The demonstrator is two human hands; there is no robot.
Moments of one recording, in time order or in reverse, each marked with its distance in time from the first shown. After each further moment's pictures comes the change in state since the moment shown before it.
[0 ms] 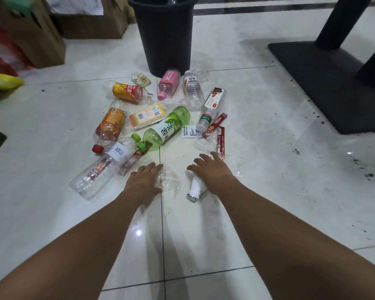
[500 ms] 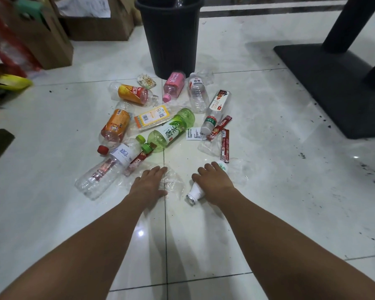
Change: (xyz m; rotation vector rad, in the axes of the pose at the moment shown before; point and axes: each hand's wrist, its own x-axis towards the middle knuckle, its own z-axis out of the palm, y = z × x) left_hand 0.002 -0.001 0.008 -0.090 0.001 -0.009; right_hand -0.001 -0.016 0.014 0.004 0.038 0.001
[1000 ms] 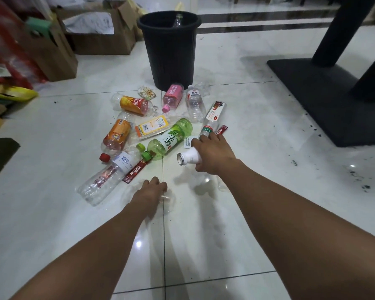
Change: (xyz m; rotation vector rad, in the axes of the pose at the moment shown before) left_hand -0.014 0.003 0.002 0.057 -0.024 0.059; right_hand 0.005 0.031 -0.086 0.093 0.209 0.139
